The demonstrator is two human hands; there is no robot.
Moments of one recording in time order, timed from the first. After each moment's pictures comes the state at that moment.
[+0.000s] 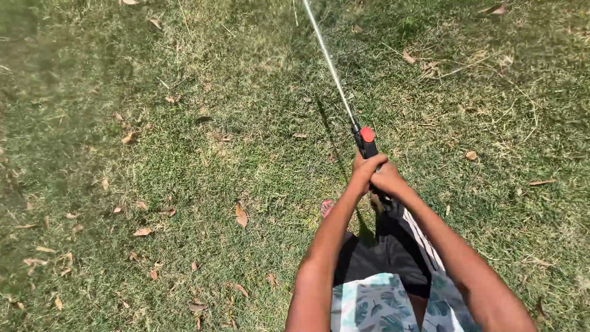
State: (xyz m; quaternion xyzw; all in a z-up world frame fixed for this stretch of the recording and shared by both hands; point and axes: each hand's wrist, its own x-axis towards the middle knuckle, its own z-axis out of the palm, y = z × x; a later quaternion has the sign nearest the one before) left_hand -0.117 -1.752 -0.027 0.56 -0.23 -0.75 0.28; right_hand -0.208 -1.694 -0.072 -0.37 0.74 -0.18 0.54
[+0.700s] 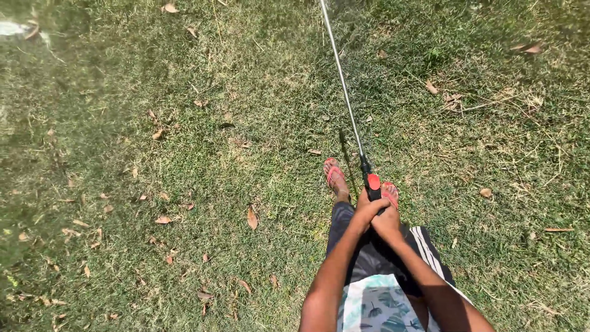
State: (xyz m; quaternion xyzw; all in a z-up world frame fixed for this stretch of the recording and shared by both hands) left_hand -0.128 -1.751 -0.034 0.60 -0.27 -0.71 0.26; right_hand -0.206 -1.689 -0.046 -0.46 0.73 -0.32 0.38
